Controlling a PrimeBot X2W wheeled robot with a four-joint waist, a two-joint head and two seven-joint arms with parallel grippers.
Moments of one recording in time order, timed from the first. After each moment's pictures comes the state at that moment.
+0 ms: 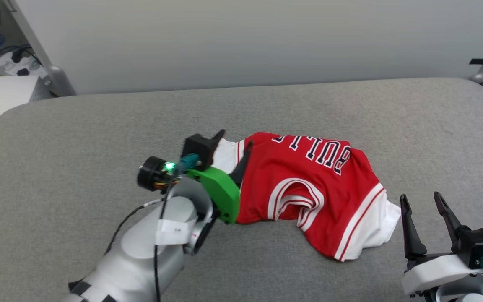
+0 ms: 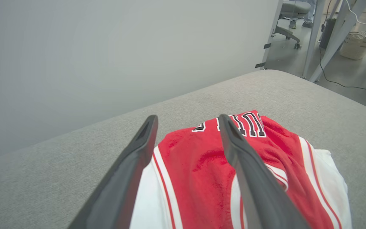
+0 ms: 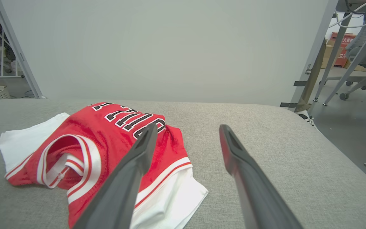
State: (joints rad) left arm -0.70 0.20 -0.92 0.61 -0.72 0.10 -0.23; right arm 0.02 -0.10 -0.05 0.10 0.06 0.13 -0.25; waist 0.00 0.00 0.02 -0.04
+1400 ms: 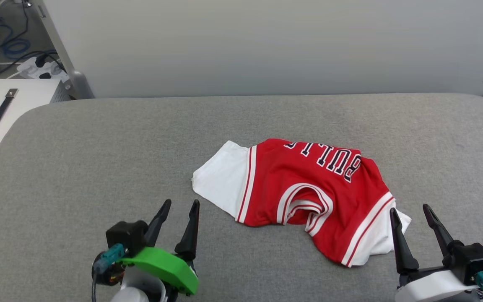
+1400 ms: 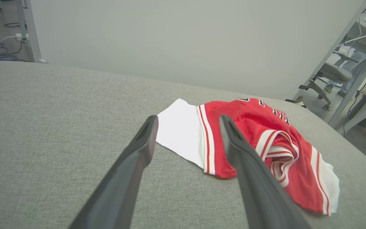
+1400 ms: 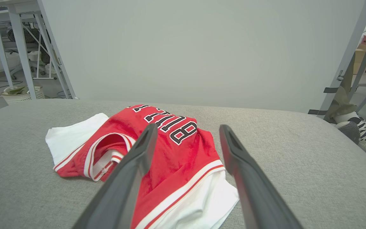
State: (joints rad) left arm -0.06 0.15 -0.29 0.21 -0.47 -0.05 -0.21; right arm 0.10 -0.10 0.00 0.03 0.09 0.13 -0.24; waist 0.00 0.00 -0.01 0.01
